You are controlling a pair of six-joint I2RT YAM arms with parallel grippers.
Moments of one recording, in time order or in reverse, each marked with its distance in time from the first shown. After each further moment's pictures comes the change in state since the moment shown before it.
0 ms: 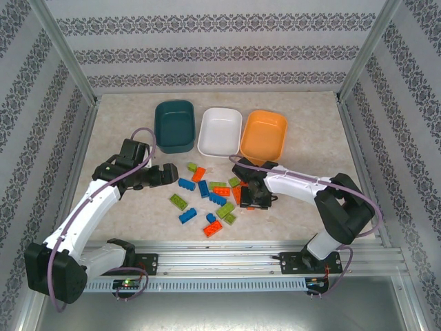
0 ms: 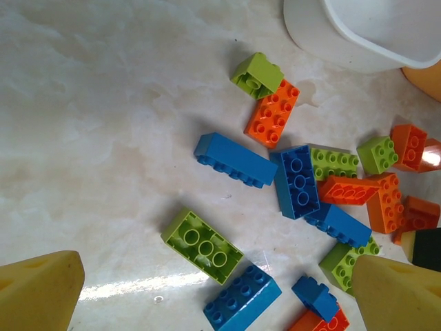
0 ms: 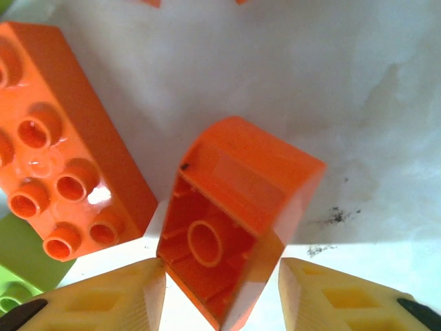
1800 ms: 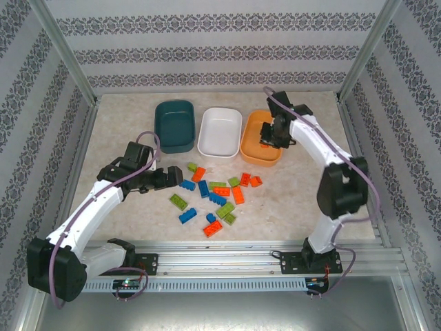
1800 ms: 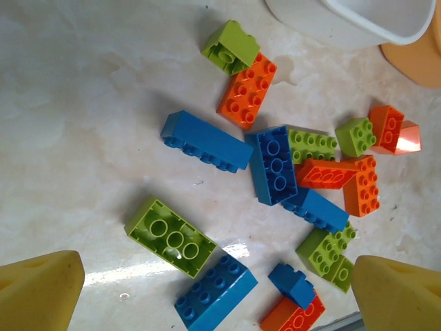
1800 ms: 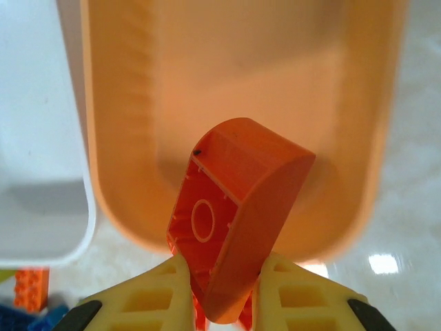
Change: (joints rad) left arm -0.025 0.017 -0.045 0.063 0.082 -0.056; right arm -0.452 0.237 0.662 -0.153 -0.042 -0.273
